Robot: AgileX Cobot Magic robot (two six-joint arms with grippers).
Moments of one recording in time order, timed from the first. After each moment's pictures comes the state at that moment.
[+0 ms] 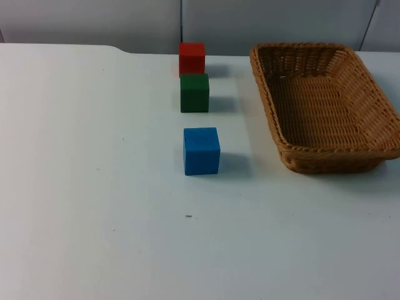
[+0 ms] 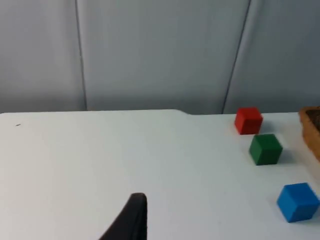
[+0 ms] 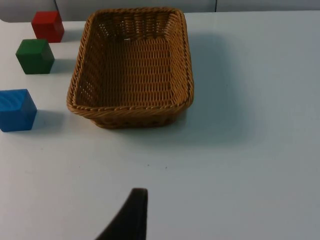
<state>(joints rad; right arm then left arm) 0.03 0.00 -0.52 0.00 1.09 0.00 0.01 0.23 -0.75 -0.18 0.90 0.08</state>
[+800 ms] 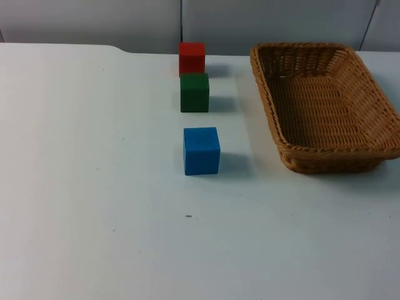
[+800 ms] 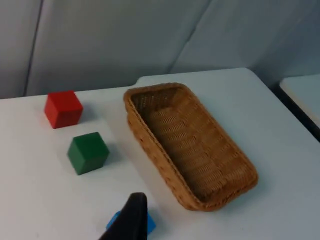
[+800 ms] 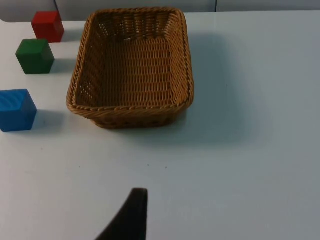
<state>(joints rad) 0.03 0.00 -0.52 0.00 1.09 0.00 -0.05 1.12 -1.00 -1.07 0.78 0.78</state>
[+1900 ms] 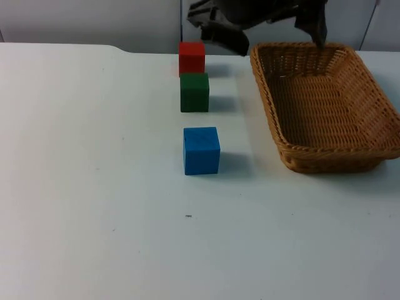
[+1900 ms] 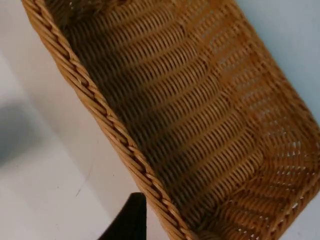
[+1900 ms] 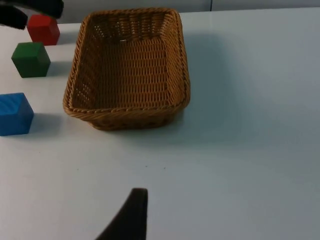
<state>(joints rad) 0.03 0.00 -0.52 -0.01 1.09 0.02 -0.59 2.23 -1.92 -0.50 0.69 0.11</state>
